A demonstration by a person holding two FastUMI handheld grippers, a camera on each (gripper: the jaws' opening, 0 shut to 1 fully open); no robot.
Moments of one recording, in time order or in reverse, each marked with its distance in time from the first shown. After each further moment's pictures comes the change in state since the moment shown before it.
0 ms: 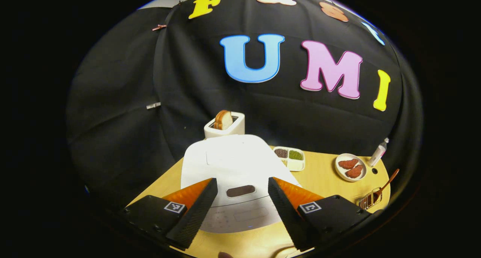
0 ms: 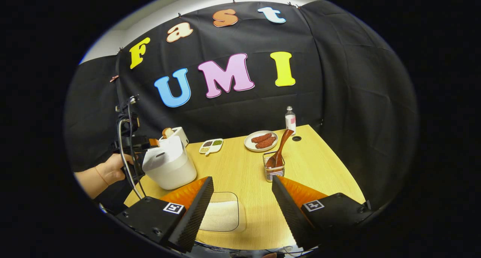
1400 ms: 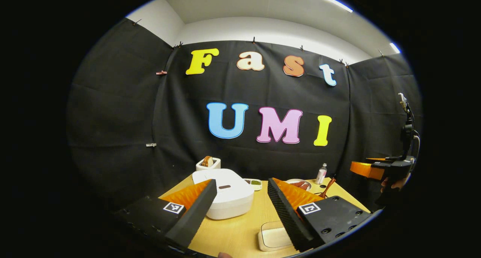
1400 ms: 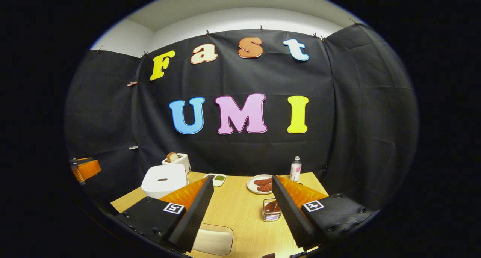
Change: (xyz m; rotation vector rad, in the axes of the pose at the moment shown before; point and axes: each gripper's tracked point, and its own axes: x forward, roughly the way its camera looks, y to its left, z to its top) left arm -0.309 -0.006 0.011 0.013 -0.366 -0.203; right arm -0.001 0.033 0.114 -0.167 -0.299 0.048
